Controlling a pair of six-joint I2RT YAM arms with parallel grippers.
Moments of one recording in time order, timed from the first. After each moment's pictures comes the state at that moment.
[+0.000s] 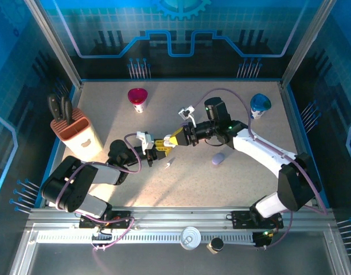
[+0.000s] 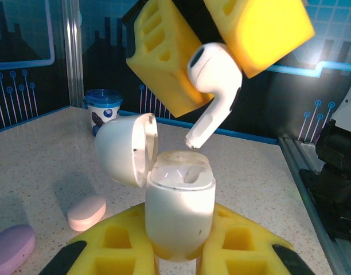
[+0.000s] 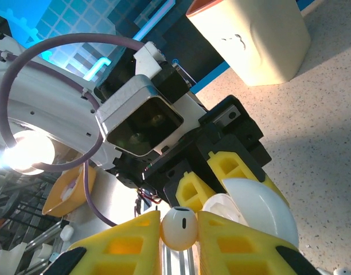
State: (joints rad) left arm -0.38 1.48 0.30 1.29 0.87 -0.17; right arm 0.56 1.49 1.09 -0.14 -1.05 0.25
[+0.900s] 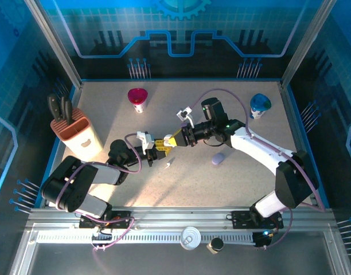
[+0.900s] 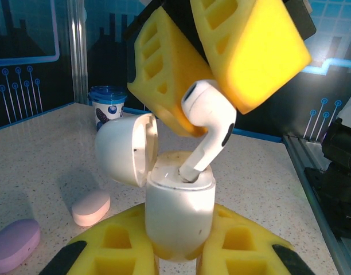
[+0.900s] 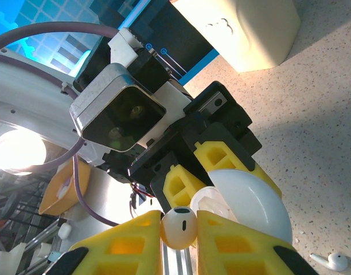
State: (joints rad) left arm -0.37 1.48 0.30 1.27 0.86 -0.16; right arm 0.57 1.52 1.12 -0.22 -1.02 0.23
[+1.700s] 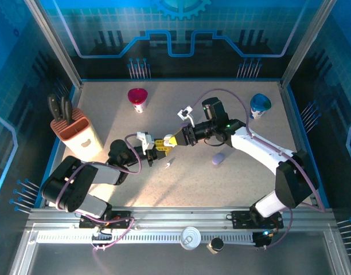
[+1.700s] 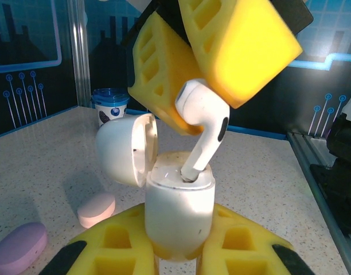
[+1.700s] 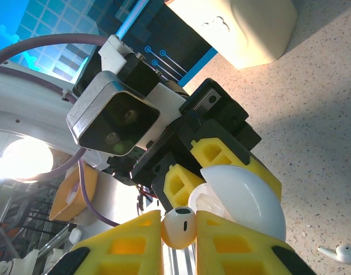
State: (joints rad) left arm -0.37 1.48 0.30 1.27 0.86 -0.12; right arm 0.56 1.52 1.12 -0.23 -1.02 0.28
